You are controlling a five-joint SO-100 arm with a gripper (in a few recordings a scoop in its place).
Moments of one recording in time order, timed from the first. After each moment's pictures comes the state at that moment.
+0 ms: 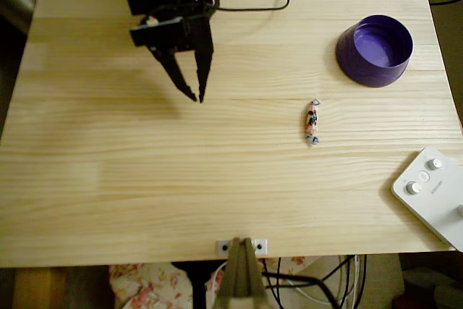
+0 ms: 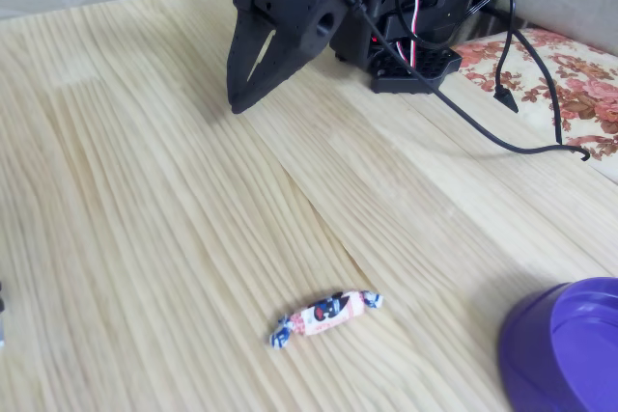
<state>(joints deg) -6.2 188.3 175.3 53.9 1.2</state>
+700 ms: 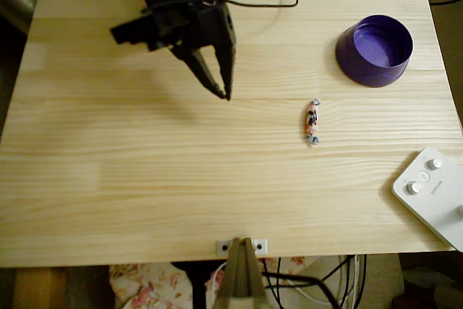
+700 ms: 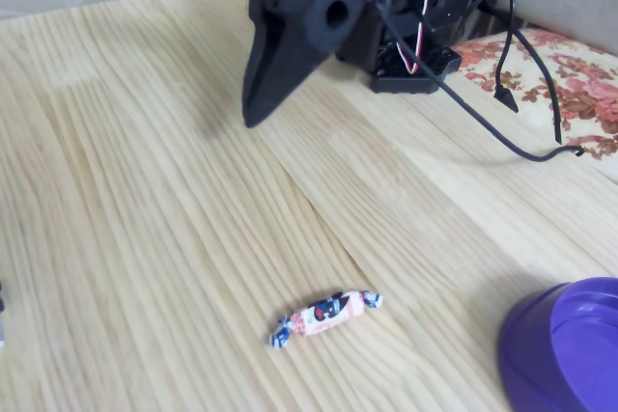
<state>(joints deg) -18.1 188.1 175.4 49.0 28.8</state>
